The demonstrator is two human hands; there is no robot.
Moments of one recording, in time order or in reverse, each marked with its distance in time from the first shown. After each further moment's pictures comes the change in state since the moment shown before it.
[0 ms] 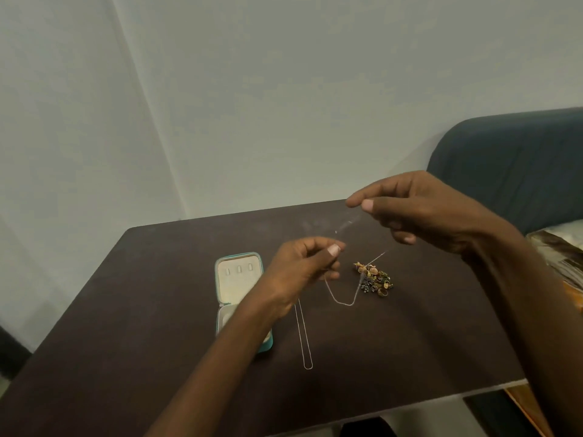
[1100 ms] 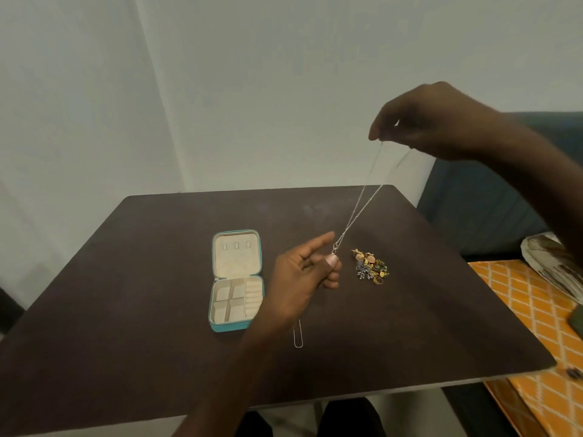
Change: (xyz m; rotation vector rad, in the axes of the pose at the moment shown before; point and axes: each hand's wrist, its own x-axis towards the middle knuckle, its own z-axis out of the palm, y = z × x) left_hand -0.022 -0.044 0.014 -0.086 0.176 0.172; right_hand 0.053 -0.046 -0.040 -1.122 0.082 -0.284
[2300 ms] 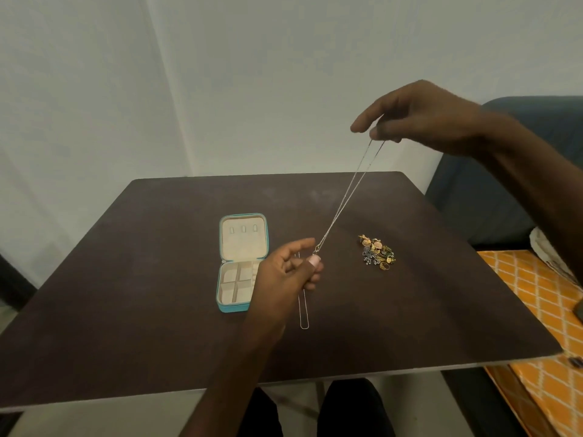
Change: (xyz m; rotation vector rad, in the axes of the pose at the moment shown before) left_hand -0.024 -0.017 -0.027 0.112 0.172 -0.089; right_hand 0.010 -0.002 0.027 0.584 -0.140 0.031
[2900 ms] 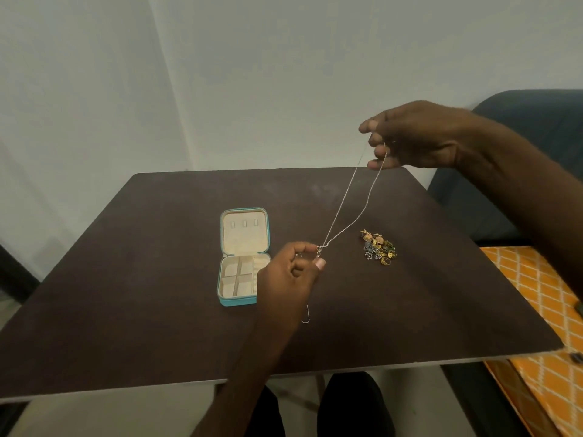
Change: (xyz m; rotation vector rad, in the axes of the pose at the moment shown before) left_hand -0.011 -0.006 0.009 0.372 0.204 0.189; right_hand 0.008 0.012 0.023 0.639 -0.005 0.479
